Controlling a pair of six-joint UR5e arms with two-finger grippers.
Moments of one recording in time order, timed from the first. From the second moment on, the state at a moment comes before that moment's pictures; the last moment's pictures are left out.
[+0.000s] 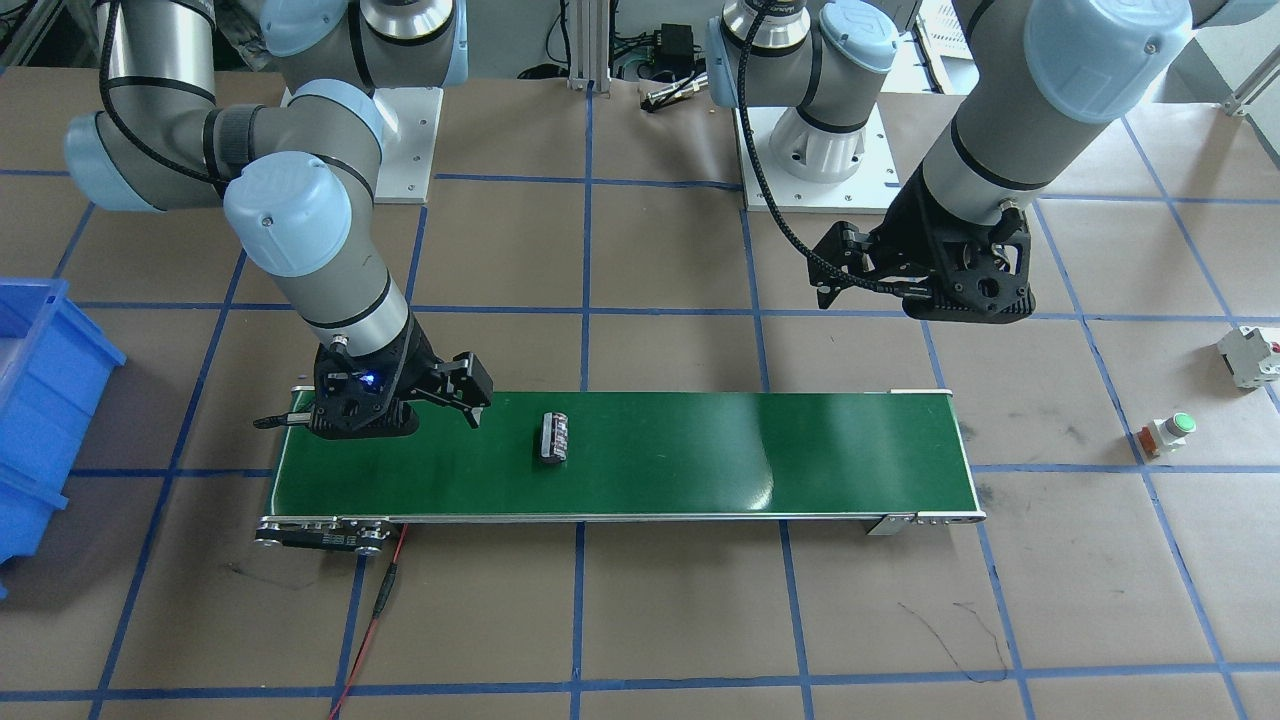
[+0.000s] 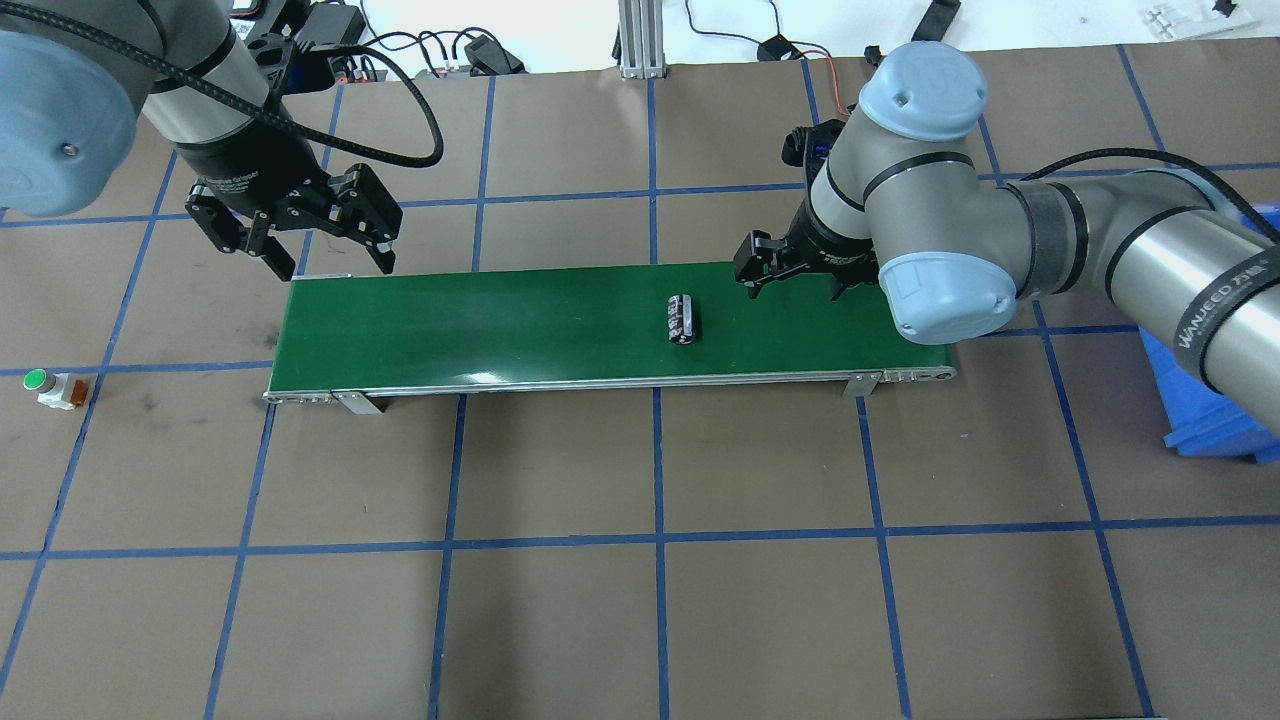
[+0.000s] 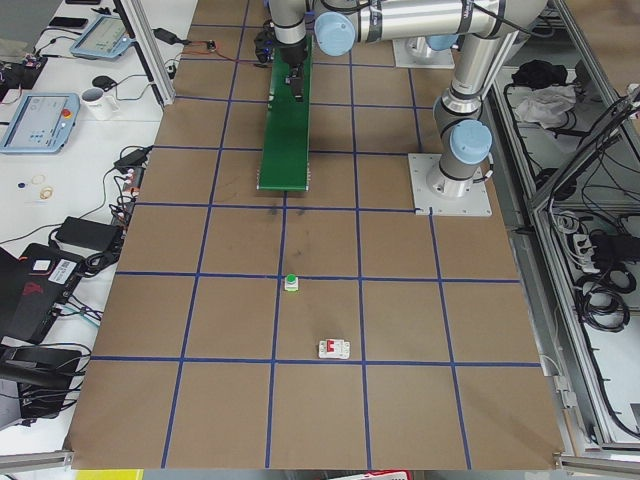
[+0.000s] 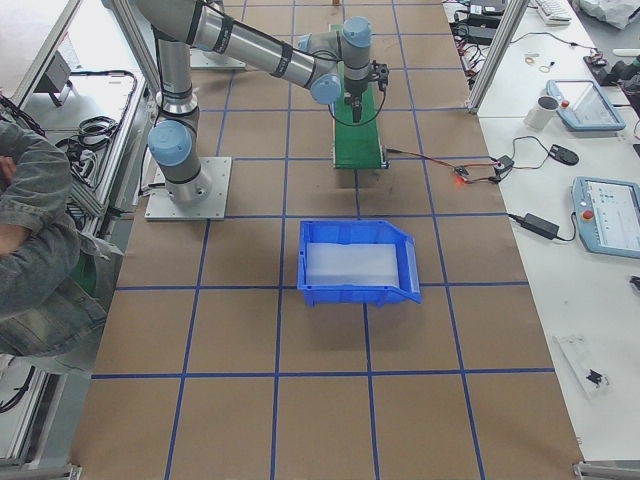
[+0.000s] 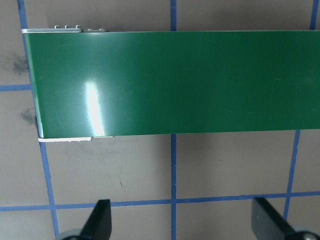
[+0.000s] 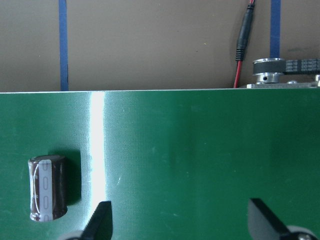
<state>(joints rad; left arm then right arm) -1.50 -1.64 -1.58 -1.60 1.53 0.07 1.65 -1.33 1.85 -2.19 -1.43 0.10</state>
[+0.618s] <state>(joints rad) -1.50 -1.64 -1.58 -1.59 1.53 0.08 1.66 -1.33 1.86 -2.20 -1.43 0.10</state>
